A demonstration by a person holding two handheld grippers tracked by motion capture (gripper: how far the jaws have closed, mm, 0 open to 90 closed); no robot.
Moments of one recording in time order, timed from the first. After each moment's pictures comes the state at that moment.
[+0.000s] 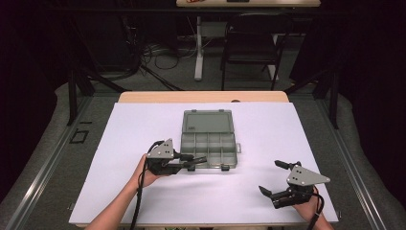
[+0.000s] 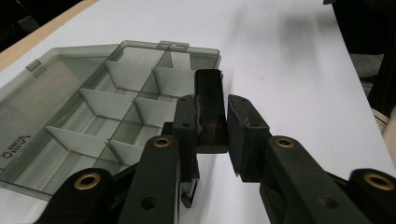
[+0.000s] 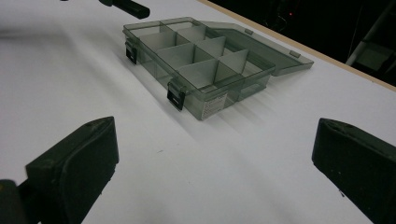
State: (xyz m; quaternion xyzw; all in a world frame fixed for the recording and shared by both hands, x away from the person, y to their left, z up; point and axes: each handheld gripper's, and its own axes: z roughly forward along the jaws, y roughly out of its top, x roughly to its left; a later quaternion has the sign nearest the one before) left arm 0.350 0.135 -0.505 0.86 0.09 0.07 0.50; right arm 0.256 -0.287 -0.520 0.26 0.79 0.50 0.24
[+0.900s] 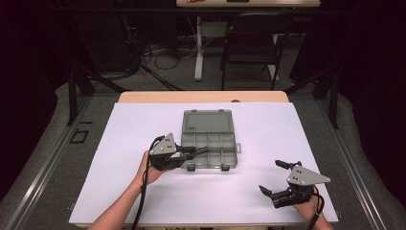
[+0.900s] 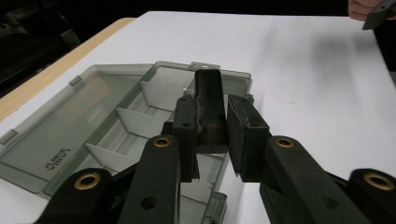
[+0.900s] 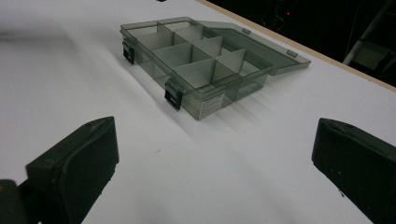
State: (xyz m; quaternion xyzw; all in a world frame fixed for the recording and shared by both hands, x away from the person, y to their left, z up) left arm 0.356 0.126 -0.497 0.84 0.12 0.12 0.51; right arm 0.256 -0.288 -0.520 0.26 0.79 0.49 0.24
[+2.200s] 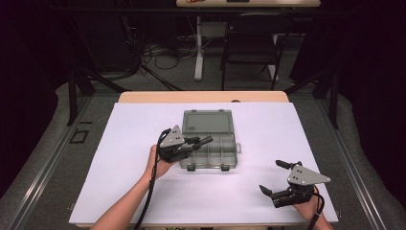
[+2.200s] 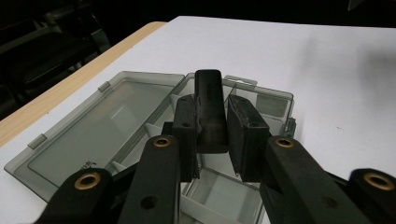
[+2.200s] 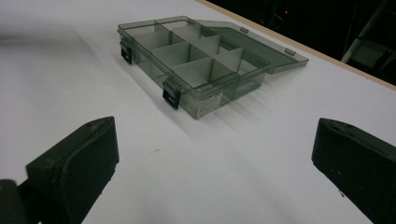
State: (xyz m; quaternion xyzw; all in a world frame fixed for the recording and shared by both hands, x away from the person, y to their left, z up) left arm 0.376 0.105 -0.497 0.83 0.16 0.16 0.51; right arm 0.257 -0.288 -0.520 0.27 0.79 0.50 0.24
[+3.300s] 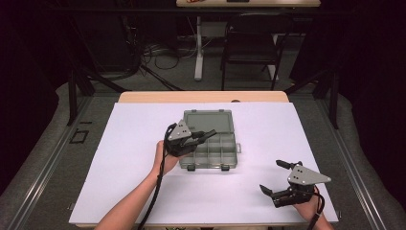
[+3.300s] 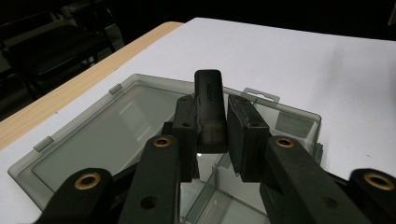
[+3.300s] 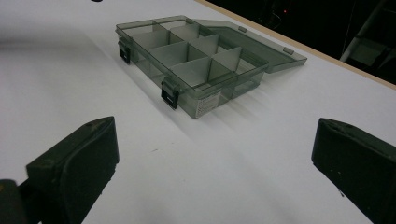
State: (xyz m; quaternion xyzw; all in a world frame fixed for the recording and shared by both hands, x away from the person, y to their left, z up) left arm 0.391 0.087 -0.496 0.82 0.20 0.16 0.51; right arm 0.257 -0.289 -0.520 0.27 0.79 0.49 0.24
